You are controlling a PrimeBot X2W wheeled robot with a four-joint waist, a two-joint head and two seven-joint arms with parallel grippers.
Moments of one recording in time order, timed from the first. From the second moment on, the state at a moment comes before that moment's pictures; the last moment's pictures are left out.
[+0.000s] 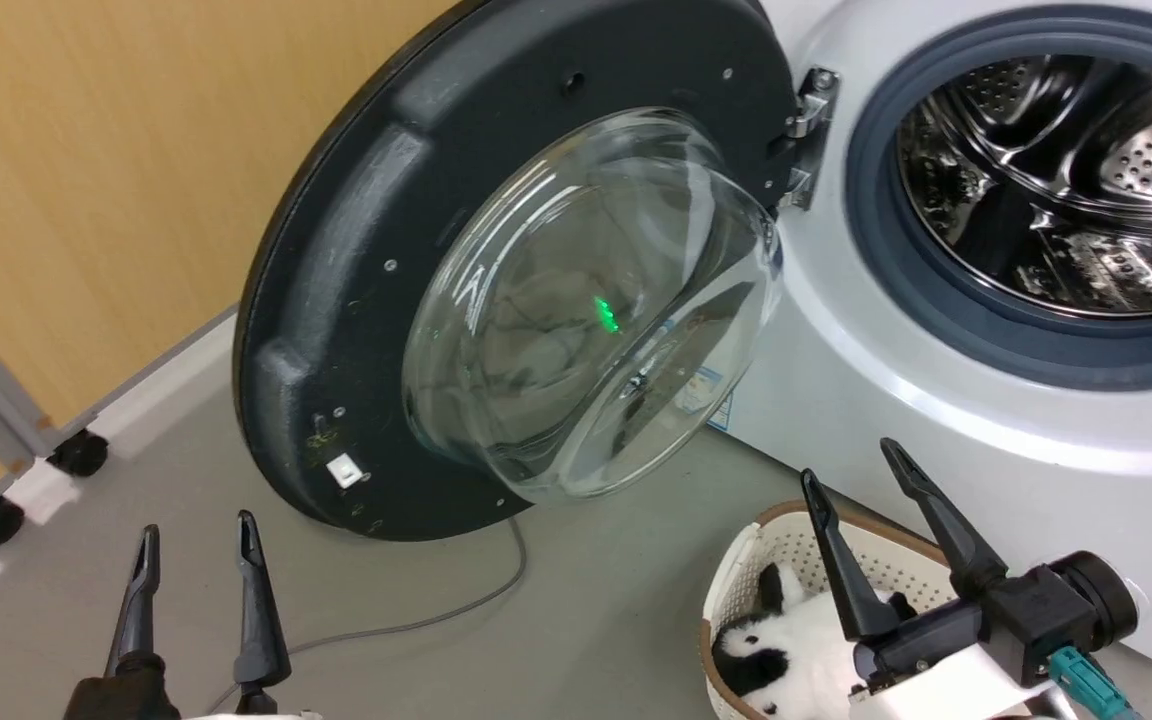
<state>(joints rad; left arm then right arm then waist) 0.17 0.05 0.07 -0.17 -0.07 0.11 -0.24 -0.02 -0.05 0.14 -0.02 0.01 0.13 -0.24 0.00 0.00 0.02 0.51</state>
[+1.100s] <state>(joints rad) -0.25 0.27 0.31 0.09 -0.45 -0.09 -0.15 0.02 -0.05 0.09 -0.11 -0.06 0.13 -0.26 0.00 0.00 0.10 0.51</state>
